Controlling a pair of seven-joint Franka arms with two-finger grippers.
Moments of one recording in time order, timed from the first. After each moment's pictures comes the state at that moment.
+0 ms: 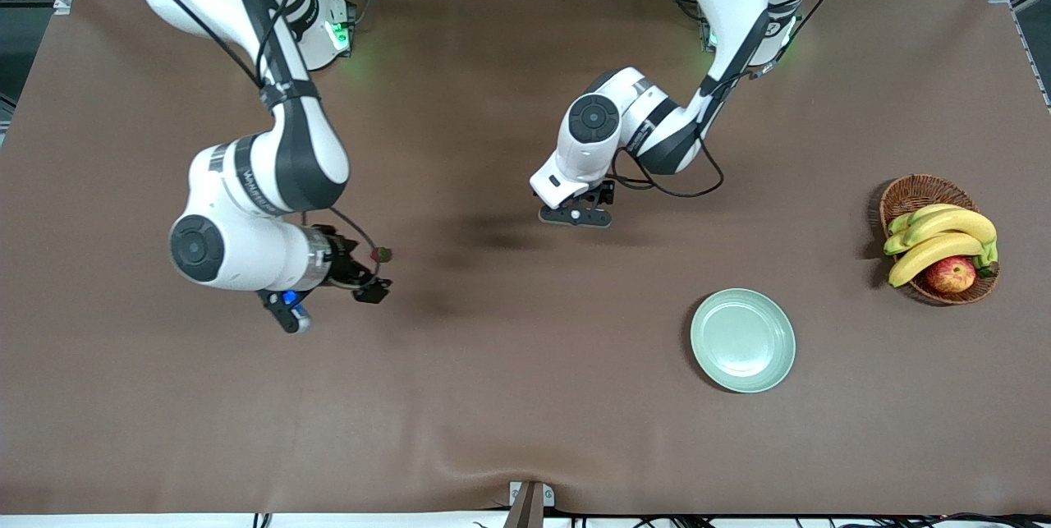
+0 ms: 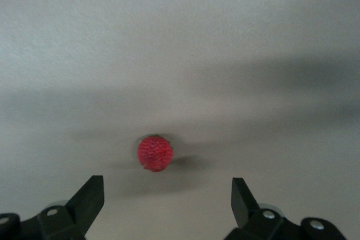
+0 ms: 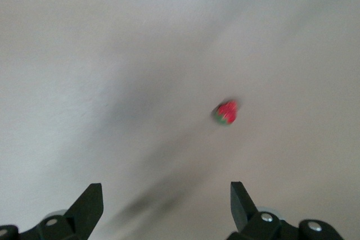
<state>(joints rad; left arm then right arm) -0.56 0.54 -0.24 -1.90 0.06 2.40 -0.71 0.54 0.56 -0.34 -1.48 0.43 1.80 0.85</state>
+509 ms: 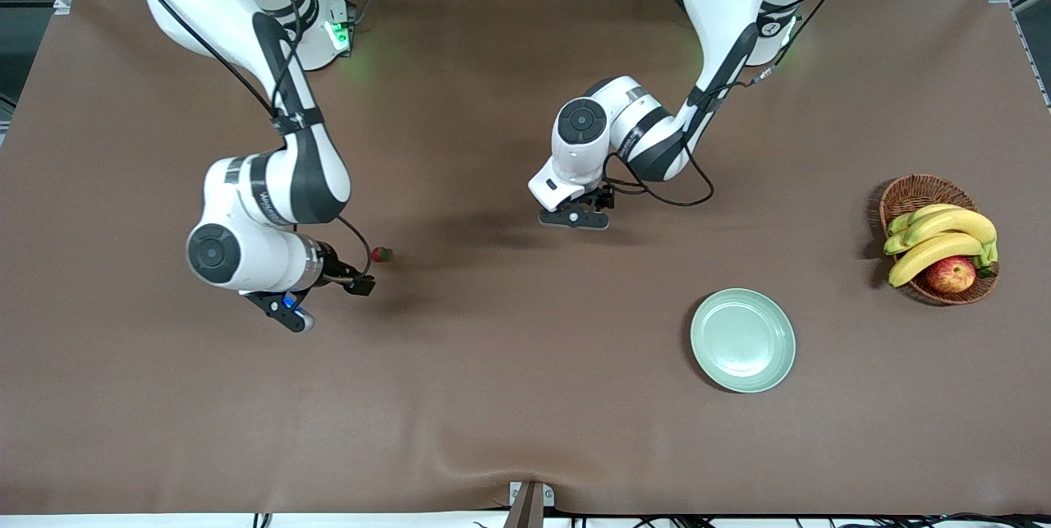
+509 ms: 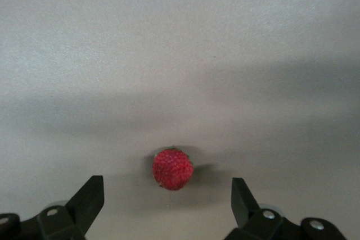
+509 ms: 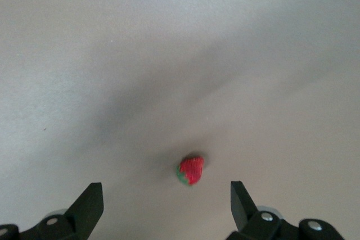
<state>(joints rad) -0.56 0.58 -0.23 -1.90 0.19 2.41 -0.79 0.57 0.55 -0.35 -1.71 0.38 2.06 0.60</state>
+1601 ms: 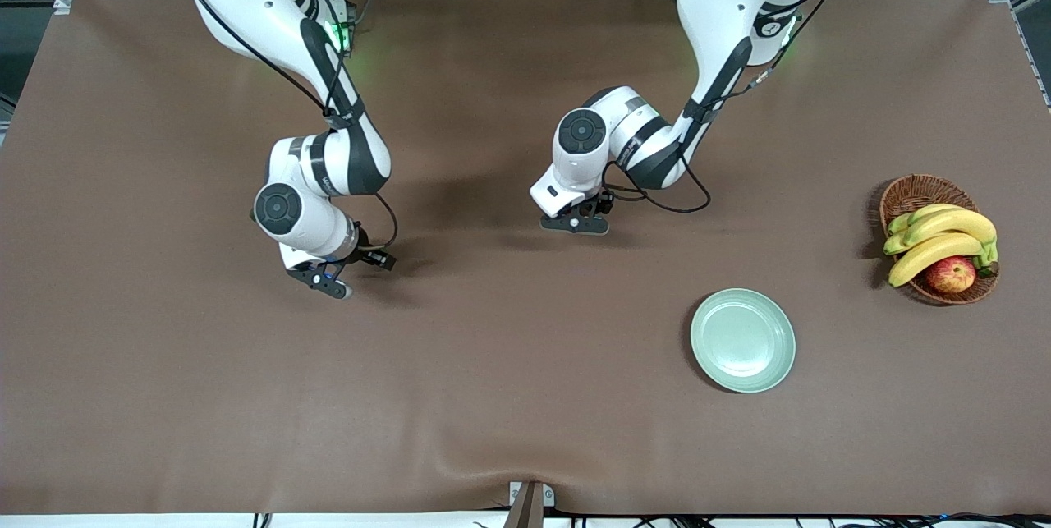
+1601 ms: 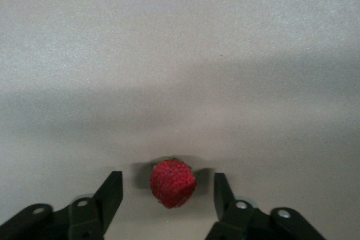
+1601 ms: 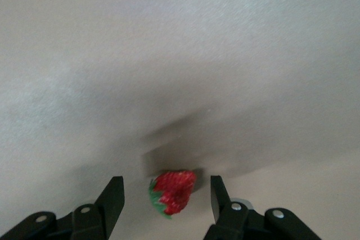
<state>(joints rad) -0.56 0.61 -0.23 -1.89 0.19 2.44 -0.79 0.66 0.53 -0.33 -2.00 0.42 2.40 0.48</state>
